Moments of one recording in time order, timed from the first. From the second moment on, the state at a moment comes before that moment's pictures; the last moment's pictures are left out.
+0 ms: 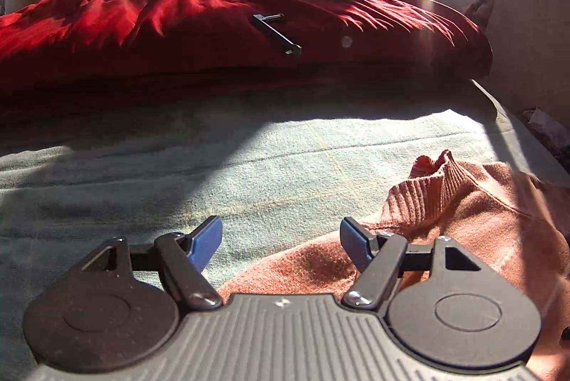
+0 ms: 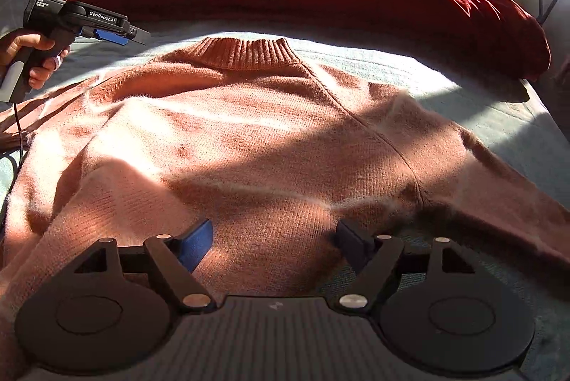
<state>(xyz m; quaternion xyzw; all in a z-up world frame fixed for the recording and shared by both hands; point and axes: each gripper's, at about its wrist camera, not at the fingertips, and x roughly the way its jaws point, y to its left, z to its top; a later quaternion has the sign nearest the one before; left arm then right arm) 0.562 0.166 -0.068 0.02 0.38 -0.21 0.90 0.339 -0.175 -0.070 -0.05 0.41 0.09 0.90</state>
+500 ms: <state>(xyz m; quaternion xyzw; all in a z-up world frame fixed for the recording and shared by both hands) 0.548 0.162 -0.104 0.07 0.41 -0.26 0.87 0.343 -0.169 -0.084 -0.06 0.43 0.07 0.90</state>
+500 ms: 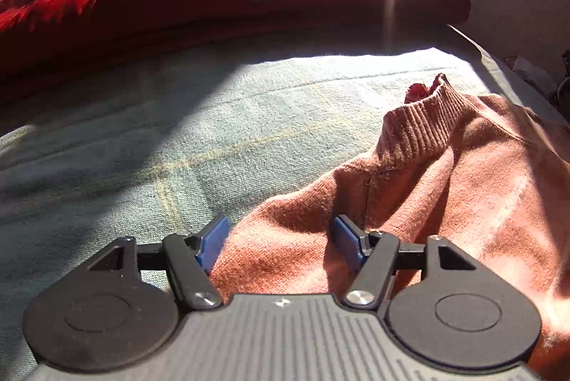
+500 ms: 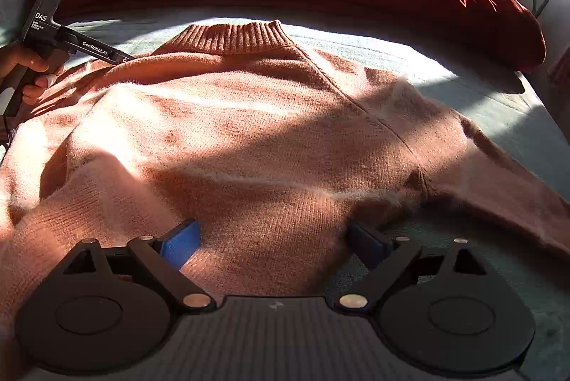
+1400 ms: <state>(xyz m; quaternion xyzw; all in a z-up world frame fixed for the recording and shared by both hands) 0.583 0.178 -0.061 -0.04 0.34 -0.29 0.90 0.334 -0.171 -0.046 -0.06 0.41 0.03 0.91</state>
